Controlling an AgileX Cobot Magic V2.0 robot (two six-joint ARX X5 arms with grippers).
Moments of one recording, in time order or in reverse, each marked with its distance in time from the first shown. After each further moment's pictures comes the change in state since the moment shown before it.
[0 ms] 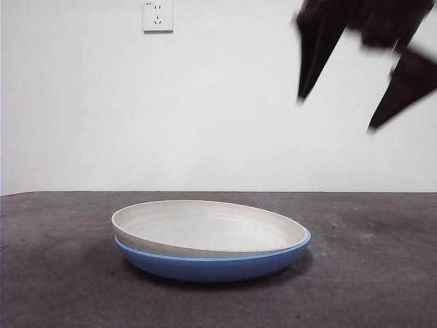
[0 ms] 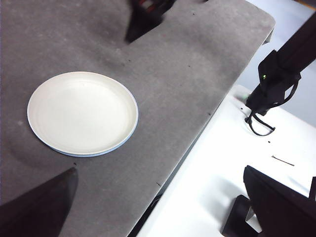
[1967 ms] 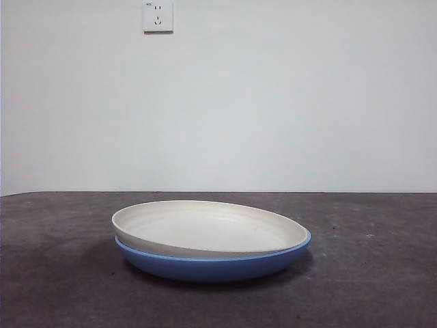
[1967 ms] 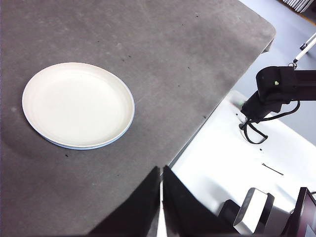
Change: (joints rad) left arm 0.000 0.000 0.000 -0.002 0.000 -0.090; right arm 0.074 -0.947 0.002 -0.382 0.174 0.026
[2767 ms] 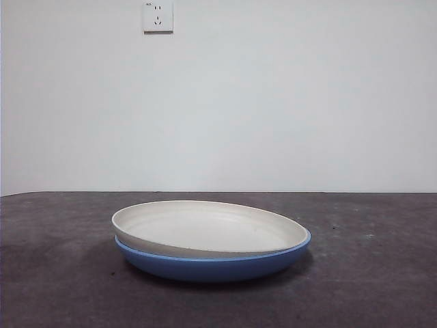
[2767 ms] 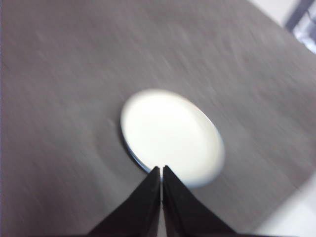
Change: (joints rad) left arm 0.442 -0.216 -0.372 0.336 0.027 0.000; right arm 0.004 0.000 0.000 0.000 0.000 0.000
